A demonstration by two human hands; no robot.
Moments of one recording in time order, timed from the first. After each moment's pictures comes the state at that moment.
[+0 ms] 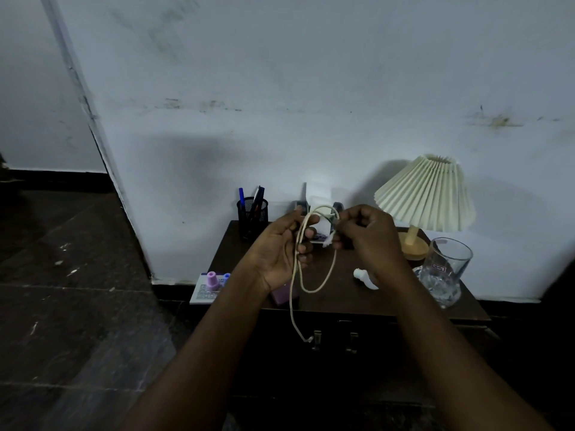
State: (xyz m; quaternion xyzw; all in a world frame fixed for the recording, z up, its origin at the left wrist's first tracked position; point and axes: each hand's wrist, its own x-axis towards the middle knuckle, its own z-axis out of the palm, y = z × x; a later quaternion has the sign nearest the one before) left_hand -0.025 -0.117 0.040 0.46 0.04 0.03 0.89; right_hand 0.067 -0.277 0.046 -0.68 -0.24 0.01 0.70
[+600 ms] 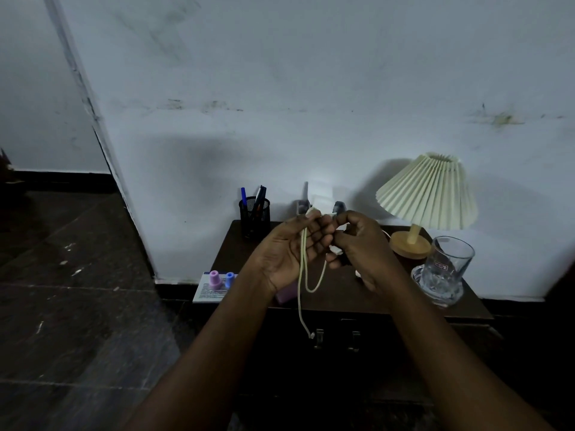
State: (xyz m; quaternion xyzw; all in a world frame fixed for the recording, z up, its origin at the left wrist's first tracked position) left_hand -0.025 -0.128 0.042 0.37 -0.01 0.04 0.93; right_hand 0.053 -0.273 0.041 -0.68 -0.26 0.10 0.68
